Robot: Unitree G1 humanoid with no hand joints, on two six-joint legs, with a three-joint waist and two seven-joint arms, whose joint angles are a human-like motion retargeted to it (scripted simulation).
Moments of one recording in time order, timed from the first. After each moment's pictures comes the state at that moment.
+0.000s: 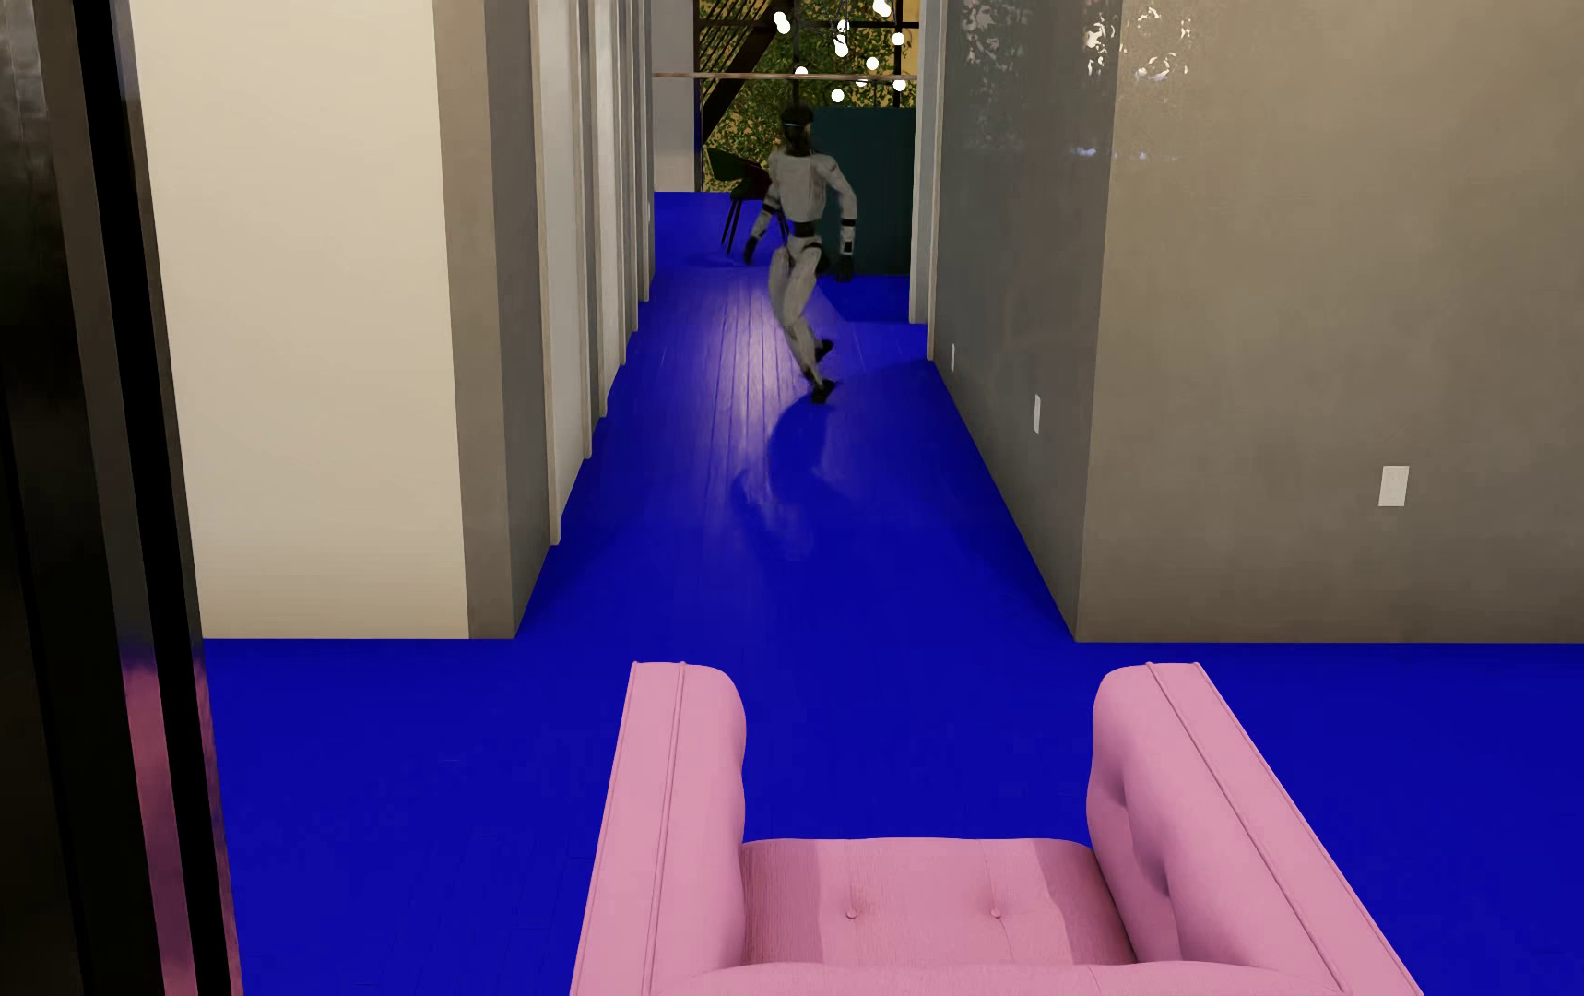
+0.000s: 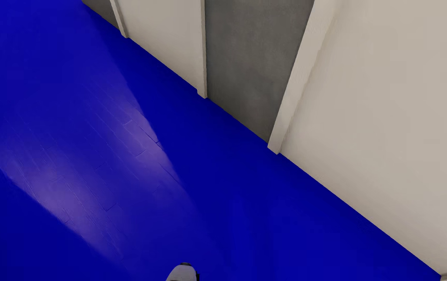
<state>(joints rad) -0.53 0.13 0.15 0.08 -0.31 -0.06 0.00 0.00 0.08 0.89 0.74 0.46 0.35 0.30 -0.24 0.33 -0.42 0.00 0.00 -0.50 0.27 0.87 0.55 0.00 0.00 0.00 0.00 0.00 0.00</state>
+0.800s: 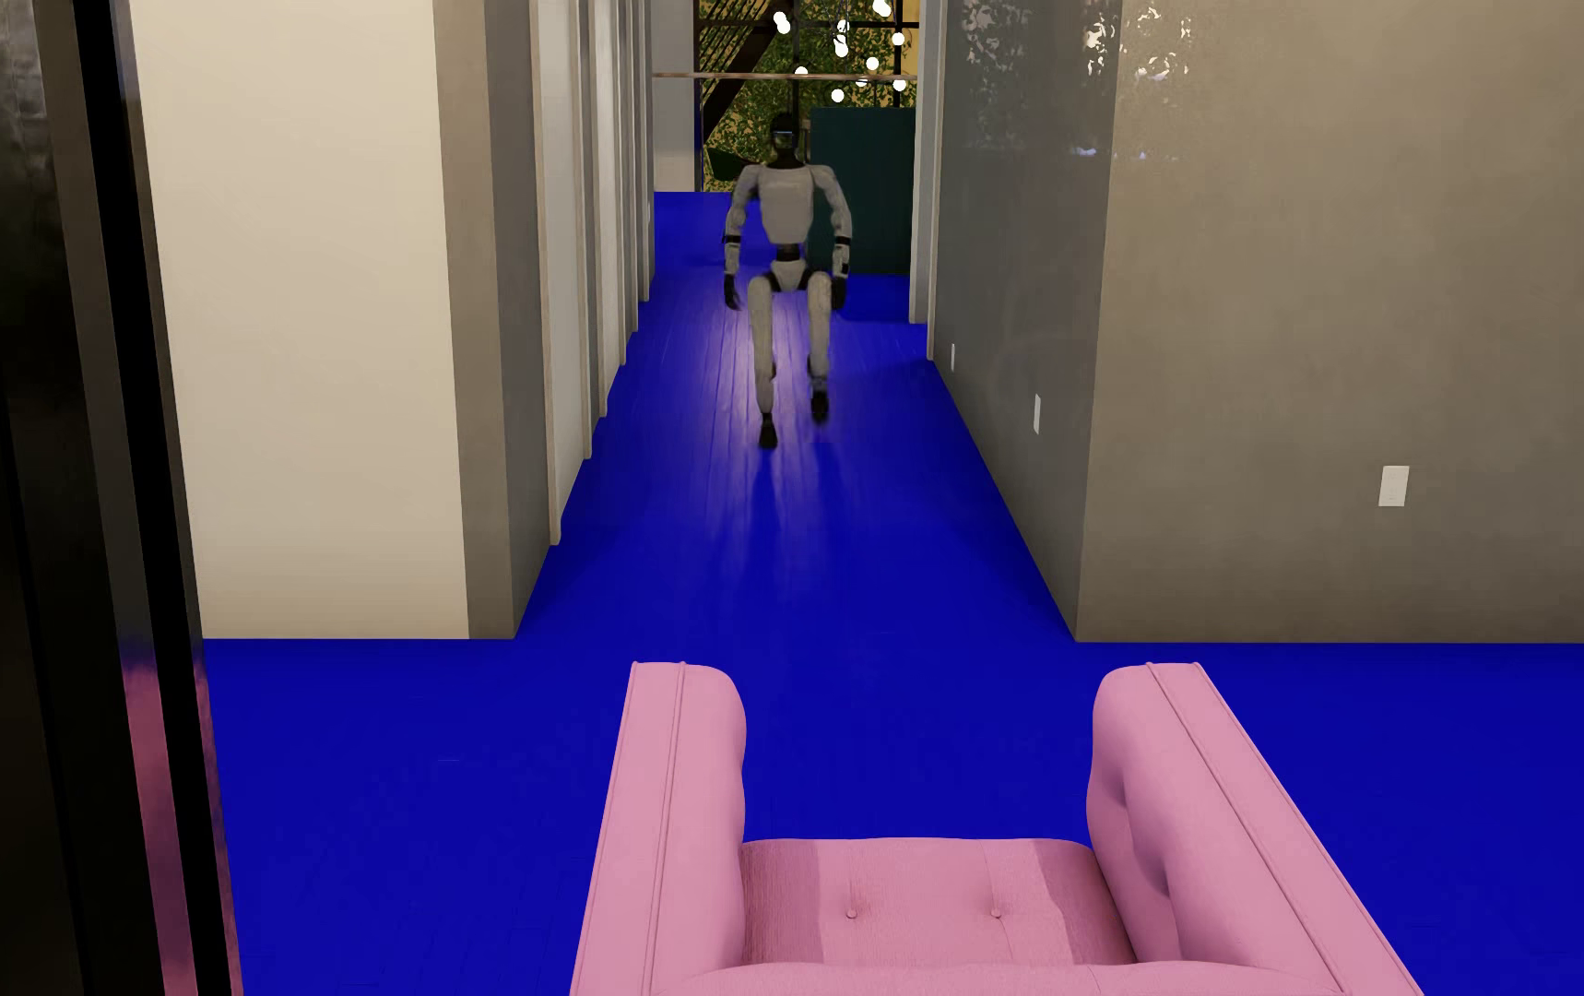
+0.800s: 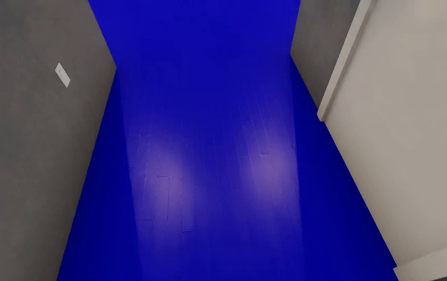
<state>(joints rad) -0.20 -0.18 -0.08 -0.06 0.00 -0.04 0.00 0.00 0.12 1.27 0.75 0.33 0.34 0.11 -0.32 0.38 -0.36 0.00 0.00 -0.63 0.37 0.83 0.76 0.00 0.00 0.00 0.00 0.00 0.00</state>
